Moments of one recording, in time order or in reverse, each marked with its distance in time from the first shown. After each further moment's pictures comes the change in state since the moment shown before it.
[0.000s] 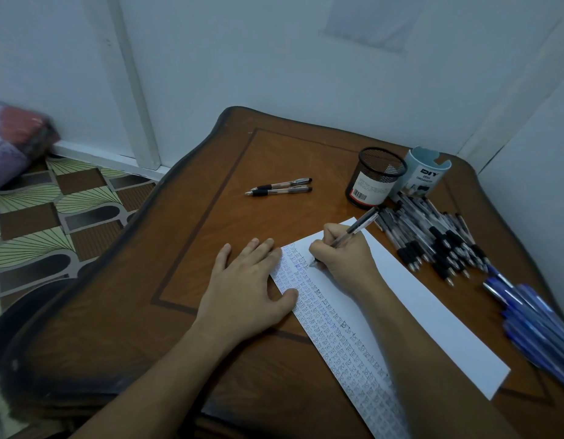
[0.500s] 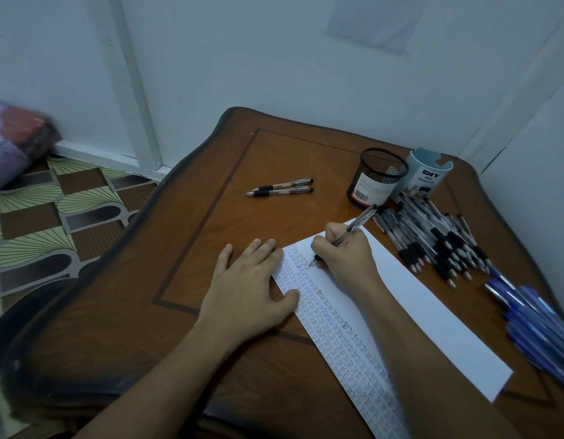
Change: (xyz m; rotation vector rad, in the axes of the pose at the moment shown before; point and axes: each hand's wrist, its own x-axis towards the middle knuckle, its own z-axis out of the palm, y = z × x) left_hand 0.000 0.000 0.000 -0.015 0.012 0.003; right_hand 0.001 -0.002 0.004 0.006 0.058 -0.032
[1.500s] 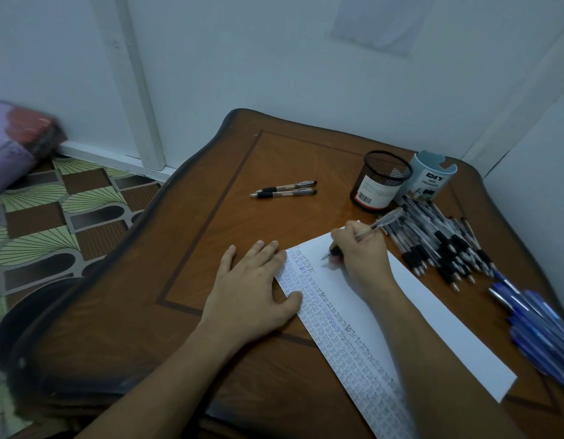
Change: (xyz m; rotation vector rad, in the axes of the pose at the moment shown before) left_hand 0.001 -0.001 0.001 0.006 0.000 0.004; right_hand 0.004 0.000 -0.010 0.235 0.073 0.115
